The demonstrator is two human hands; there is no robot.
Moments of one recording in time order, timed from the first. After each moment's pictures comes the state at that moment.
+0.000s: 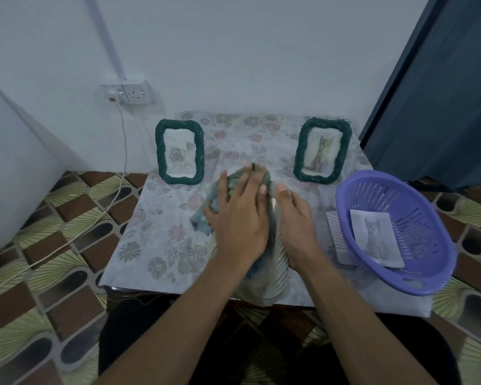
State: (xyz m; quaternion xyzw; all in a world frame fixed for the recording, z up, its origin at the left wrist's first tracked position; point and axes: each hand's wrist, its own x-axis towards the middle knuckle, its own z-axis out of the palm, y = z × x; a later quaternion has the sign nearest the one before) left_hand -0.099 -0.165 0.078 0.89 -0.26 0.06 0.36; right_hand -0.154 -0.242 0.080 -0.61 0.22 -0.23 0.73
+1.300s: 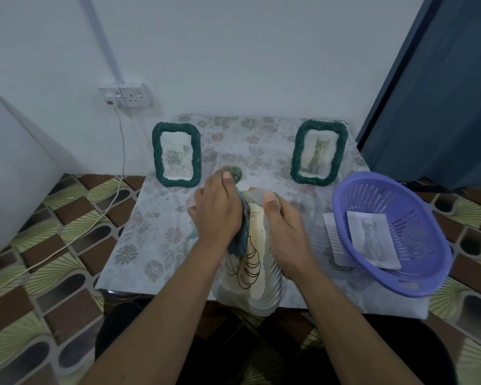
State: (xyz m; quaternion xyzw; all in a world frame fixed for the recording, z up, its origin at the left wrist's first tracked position) left_hand -0.058 -0.166 0.076 0.89 -0.15 0.03 0.44; right_hand -0.161 -0.234 0.079 -0.68 0.19 -0.23 0.67
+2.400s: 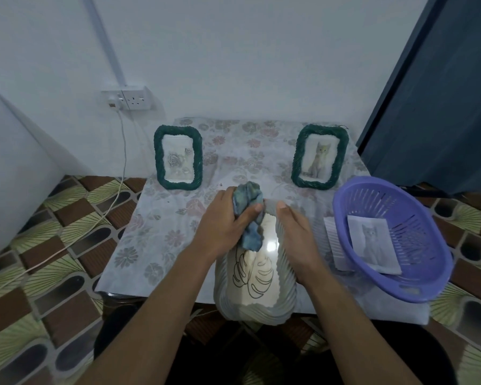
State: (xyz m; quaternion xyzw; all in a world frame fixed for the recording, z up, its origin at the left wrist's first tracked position) left_hand -0.037 -0.148 0.044 0.82 -0.37 -0.06 0.44; right_hand -0.168 -0.249 0.072 -0.60 0.23 -0.19 0.75
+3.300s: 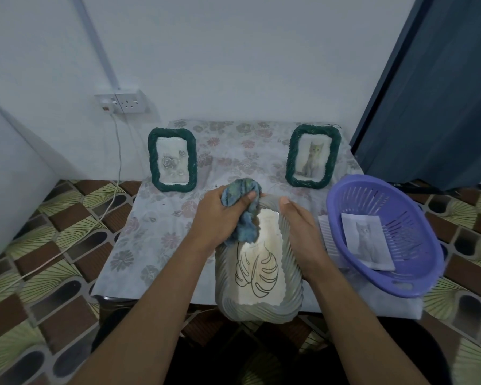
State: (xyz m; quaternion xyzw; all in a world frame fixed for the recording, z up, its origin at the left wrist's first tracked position) left_hand -0.054 -0.152 0.079 0.77 -0.25 -0.14 0.58; right_hand -0.176 -0.260 0.080 -0.58 0.23 -0.19 0.76
